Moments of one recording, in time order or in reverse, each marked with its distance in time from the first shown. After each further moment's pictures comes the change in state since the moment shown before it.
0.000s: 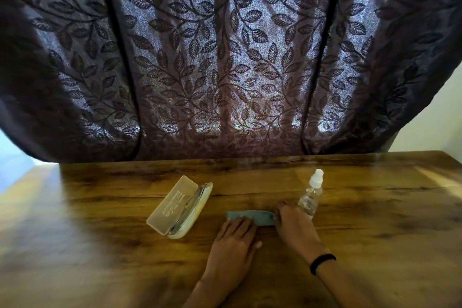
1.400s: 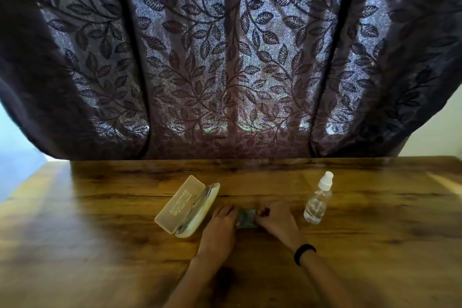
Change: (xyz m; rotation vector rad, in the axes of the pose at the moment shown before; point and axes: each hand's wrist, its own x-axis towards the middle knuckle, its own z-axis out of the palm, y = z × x) left_hand 0.021 -0.037 -0.012 -0.123 0.024 -0.222; right_hand 0.019 -0.033 0.017 0.498 -0.172 0.122
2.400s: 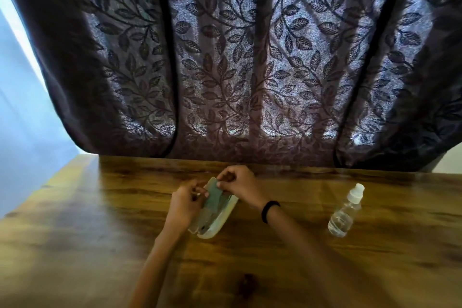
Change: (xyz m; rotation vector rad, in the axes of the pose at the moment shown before) left_hand -0.004 -0.082 -0.087 -0.514 0.349 -0.261; right_hand 0.036 -0.125 0.036 0.193 -0.131 -0.364
